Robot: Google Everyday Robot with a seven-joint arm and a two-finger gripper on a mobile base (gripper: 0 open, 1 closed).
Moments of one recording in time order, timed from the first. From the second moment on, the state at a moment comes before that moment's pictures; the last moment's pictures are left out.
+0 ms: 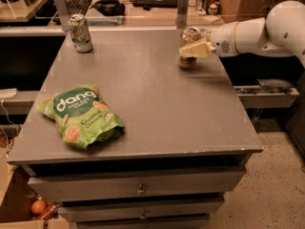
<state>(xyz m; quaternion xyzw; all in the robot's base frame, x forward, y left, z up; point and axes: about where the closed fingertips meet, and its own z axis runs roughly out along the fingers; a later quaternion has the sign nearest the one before) 0.726 -0.130 0.906 -0.42 0.72 0.23 0.49</state>
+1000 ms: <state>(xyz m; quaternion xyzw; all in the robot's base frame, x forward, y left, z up) 0.700 -0.106 0.938 -0.47 0.69 0.25 0.49</state>
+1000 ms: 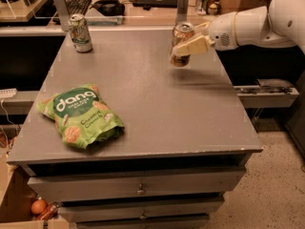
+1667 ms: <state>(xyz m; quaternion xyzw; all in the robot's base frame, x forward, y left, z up) 0.666 -0.065 0.922 -0.53 0.67 0.26 0.44</state>
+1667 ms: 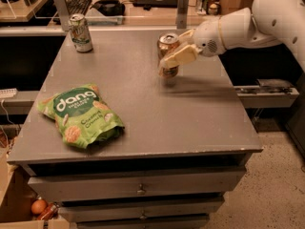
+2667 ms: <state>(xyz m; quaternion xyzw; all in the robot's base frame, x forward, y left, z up) 0.596 -0.001 0.899 -0.58 0.64 0.32 0.39</state>
